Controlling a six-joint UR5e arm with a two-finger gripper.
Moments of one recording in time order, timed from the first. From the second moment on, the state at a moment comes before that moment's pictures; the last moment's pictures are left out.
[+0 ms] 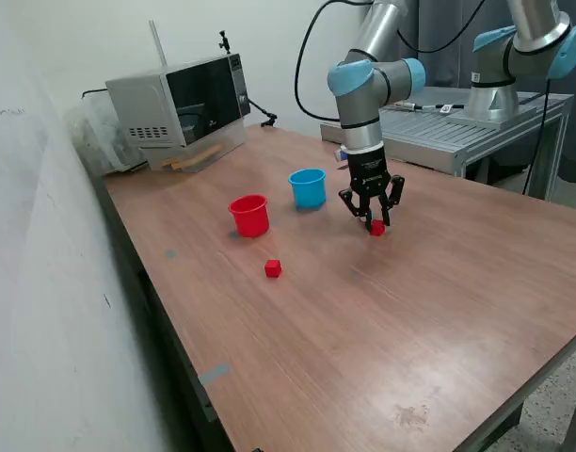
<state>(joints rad) -0.02 -0.91 1.73 -2.39 -1.43 1.94</state>
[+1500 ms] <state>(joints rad) -0.16 -0.93 1.38 -2.33 -1.57 2.34</state>
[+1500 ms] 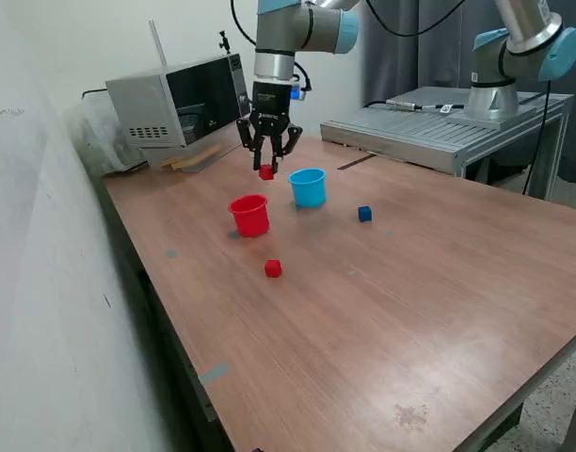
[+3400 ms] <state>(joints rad) -0.26 -0.75 1.23 -2.33 -1.61 2.47</state>
